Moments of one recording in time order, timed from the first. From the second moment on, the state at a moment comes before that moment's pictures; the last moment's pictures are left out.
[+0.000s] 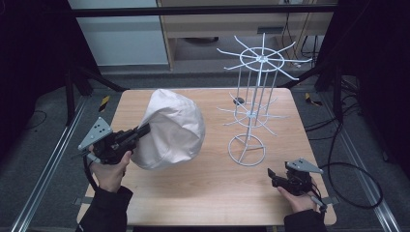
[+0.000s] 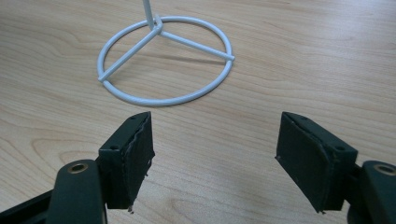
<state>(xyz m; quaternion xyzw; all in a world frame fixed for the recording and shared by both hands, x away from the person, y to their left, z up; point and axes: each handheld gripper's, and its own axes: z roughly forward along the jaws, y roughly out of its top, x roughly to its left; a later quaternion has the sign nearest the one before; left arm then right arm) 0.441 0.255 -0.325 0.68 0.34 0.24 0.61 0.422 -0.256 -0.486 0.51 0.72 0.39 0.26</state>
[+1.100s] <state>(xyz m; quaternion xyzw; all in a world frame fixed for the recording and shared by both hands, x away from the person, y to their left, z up) 0.416 0.239 -0.286 0.58 0.30 0.25 0.71 0.423 -0.256 -0.487 0.51 0.72 0.39 0.26</state>
